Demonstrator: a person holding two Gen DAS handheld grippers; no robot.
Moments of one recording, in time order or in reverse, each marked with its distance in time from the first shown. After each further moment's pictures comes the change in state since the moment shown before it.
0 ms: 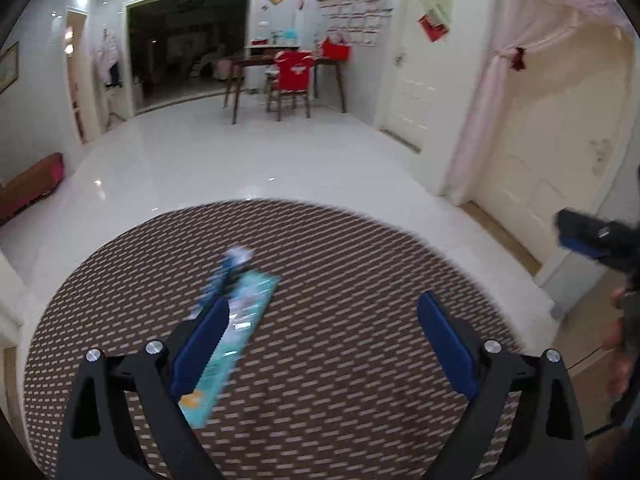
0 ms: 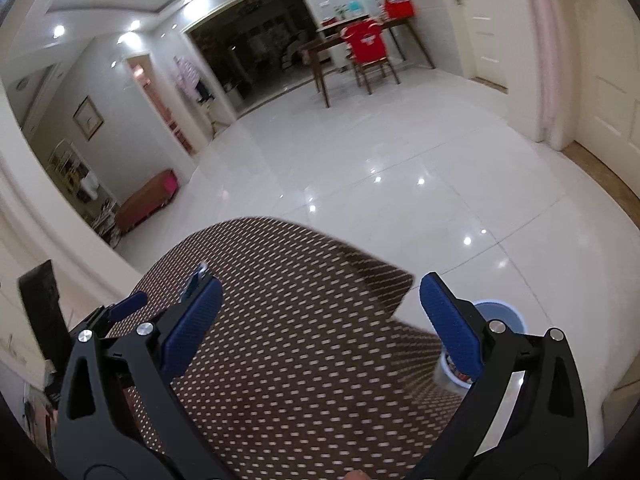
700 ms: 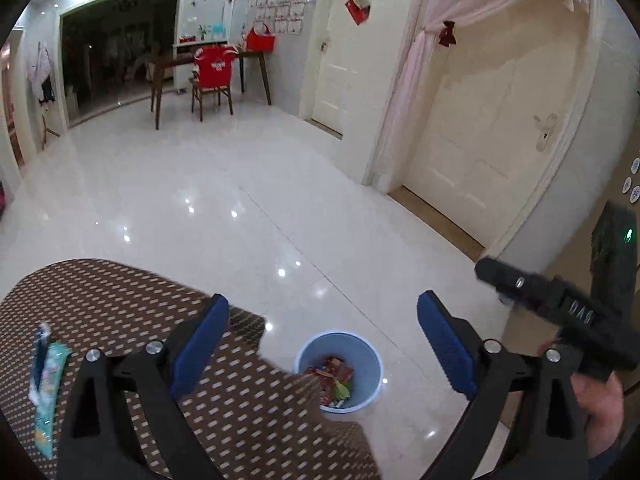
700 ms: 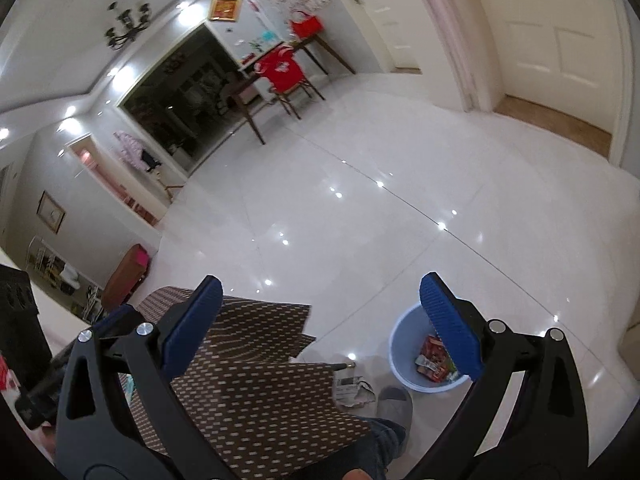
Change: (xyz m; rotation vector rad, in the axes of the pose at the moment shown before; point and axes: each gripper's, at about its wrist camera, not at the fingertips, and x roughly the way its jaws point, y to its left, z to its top) left arm 0.046 -0.211 0.062 0.102 0.022 -0.224; right arm -0.068 -0.189 0.006 0.295 -0.118 -0.100
